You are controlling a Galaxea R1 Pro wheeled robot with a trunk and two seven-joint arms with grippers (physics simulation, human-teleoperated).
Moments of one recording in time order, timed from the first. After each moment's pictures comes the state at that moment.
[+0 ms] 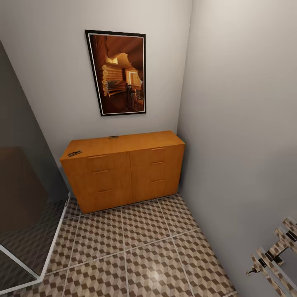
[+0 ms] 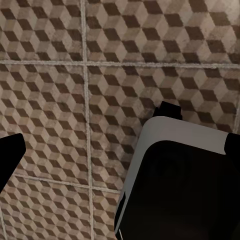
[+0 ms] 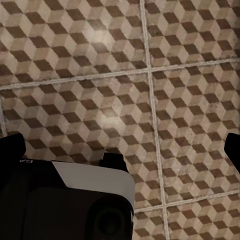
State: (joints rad) left arm -0.37 0.04 -0.25 0.05 0.49 0.02 0.23; right arm -0.37 0.08 0.28 0.02 -0.12 -0.14 -0.17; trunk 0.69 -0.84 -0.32
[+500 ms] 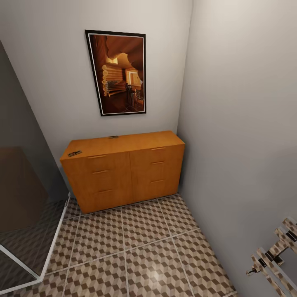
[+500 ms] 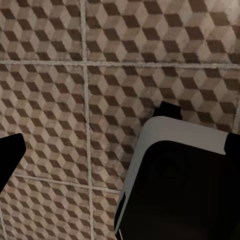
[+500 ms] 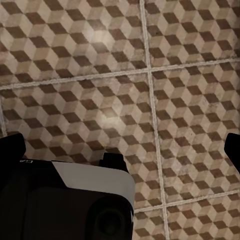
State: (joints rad) left arm -0.37 0.04 -0.25 0.05 0.49 0.02 0.23; right arm -0.37 0.08 0.28 0.02 -0.12 -0.14 -0.17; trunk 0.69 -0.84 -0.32
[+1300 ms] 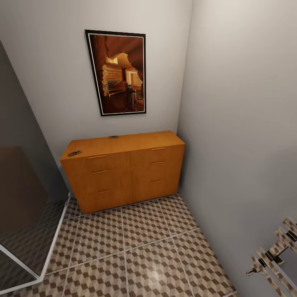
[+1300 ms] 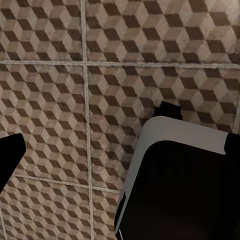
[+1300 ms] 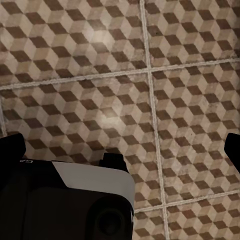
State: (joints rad) left arm -0.37 0.04 -0.25 0.05 0.49 0.02 0.23; right arm -0.37 0.08 0.28 0.02 -0.12 -0.14 -0.17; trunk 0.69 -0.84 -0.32
